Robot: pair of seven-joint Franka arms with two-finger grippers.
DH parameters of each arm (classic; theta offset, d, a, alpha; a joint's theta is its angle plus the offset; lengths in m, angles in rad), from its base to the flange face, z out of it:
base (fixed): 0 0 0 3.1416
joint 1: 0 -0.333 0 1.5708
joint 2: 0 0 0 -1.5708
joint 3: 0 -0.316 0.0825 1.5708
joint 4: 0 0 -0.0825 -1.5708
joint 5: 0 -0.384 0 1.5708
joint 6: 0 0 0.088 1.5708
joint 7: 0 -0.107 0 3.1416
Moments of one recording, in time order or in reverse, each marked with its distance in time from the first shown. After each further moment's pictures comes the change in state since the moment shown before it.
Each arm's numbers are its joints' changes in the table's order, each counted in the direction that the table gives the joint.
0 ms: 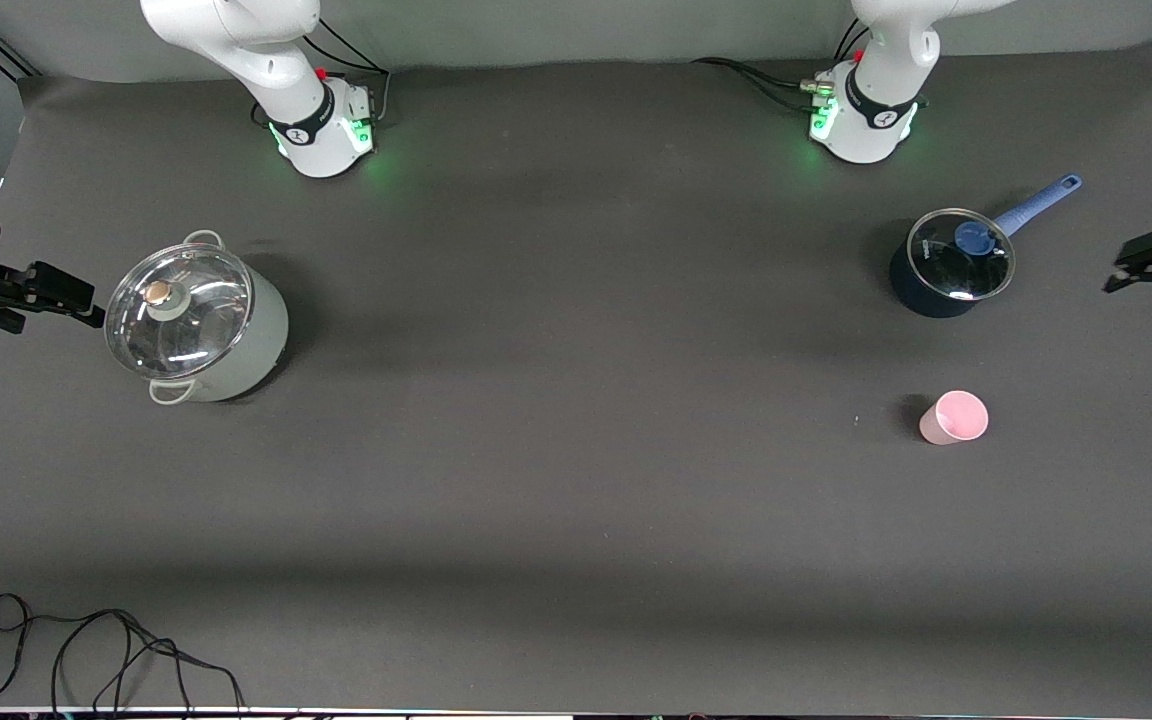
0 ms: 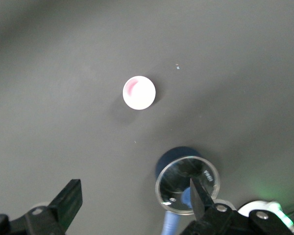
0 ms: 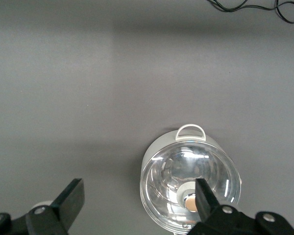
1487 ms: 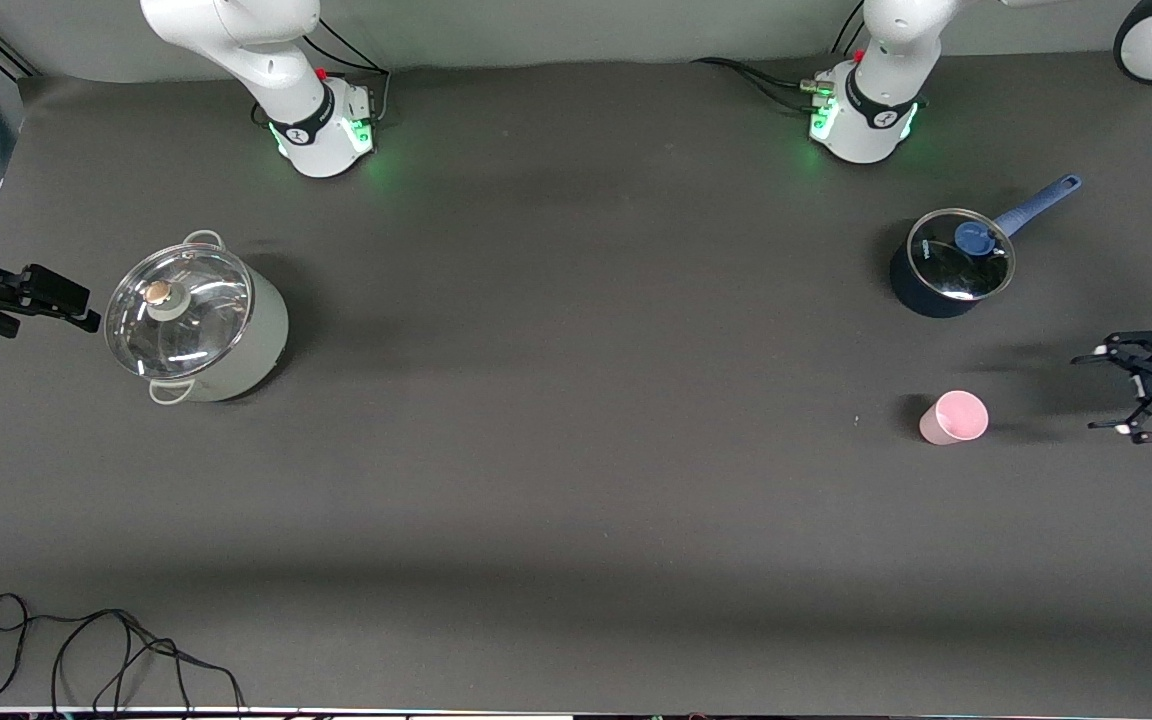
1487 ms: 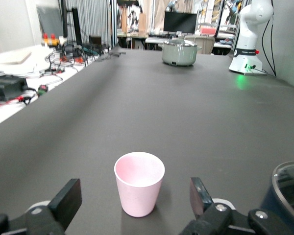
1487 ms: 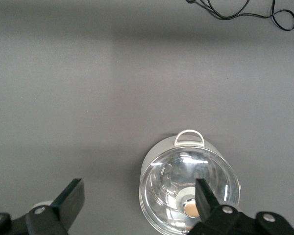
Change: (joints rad) left arm -0.446 0.772 0.015 -0.248 0.840 0.271 -1.429; right arm 0.000 -0.001 0.002 -0.001 0.000 -0.023 0.000
